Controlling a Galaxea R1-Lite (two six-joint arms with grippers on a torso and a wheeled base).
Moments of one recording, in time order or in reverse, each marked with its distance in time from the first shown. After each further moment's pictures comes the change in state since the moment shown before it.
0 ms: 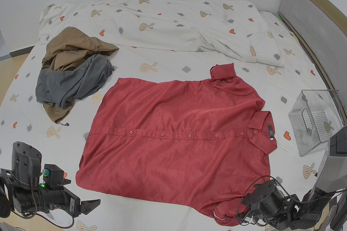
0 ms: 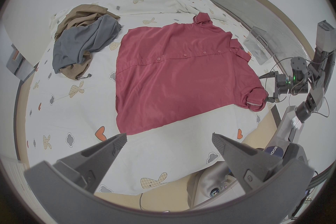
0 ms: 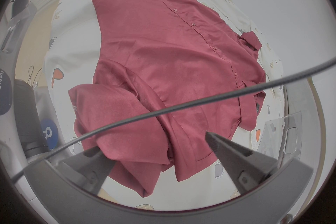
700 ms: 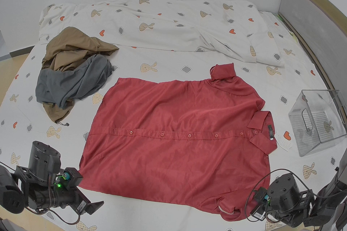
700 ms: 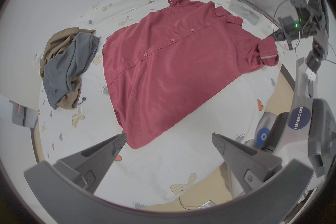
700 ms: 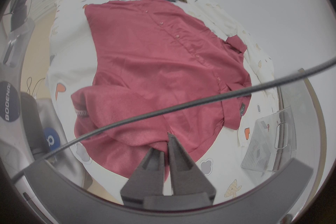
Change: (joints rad) left arm -0.002 0.175 -0.002 -0.105 0.064 0.336; right arm -0.021 -0.155 0.059 0.001 0.000 0.002
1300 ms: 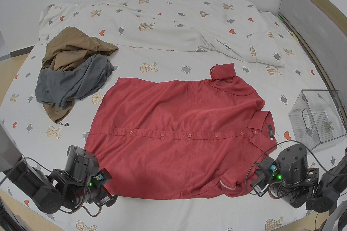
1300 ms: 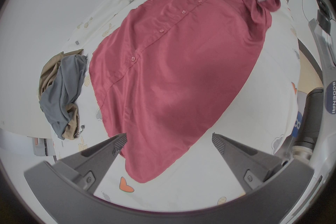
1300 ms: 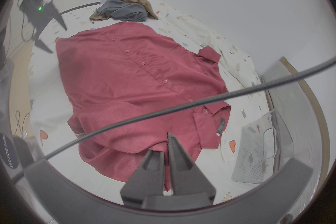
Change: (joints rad) left arm -0.073 0.386 -0.007 -0.394 0.172 0.191; right arm -0.126 -0.081 -0.150 0.007 0.016 -0.006
